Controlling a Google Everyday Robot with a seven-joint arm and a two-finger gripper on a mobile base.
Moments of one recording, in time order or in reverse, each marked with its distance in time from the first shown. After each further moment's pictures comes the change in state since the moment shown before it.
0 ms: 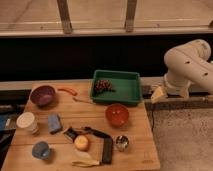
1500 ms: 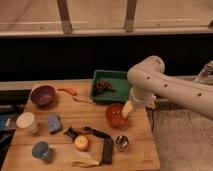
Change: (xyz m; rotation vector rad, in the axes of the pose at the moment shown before) arm 0.033 0.166 0.038 -0.084 0.047 -0.283
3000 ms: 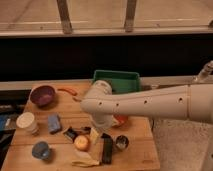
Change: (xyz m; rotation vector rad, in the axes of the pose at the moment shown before) arm 0.017 0.162 0.071 -0.030 0.129 -0.395
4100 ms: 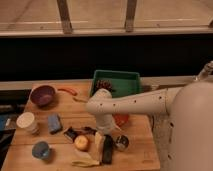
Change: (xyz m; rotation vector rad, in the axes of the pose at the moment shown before) arm 0.005 -0.026 0.091 -0.084 0.181 0.096
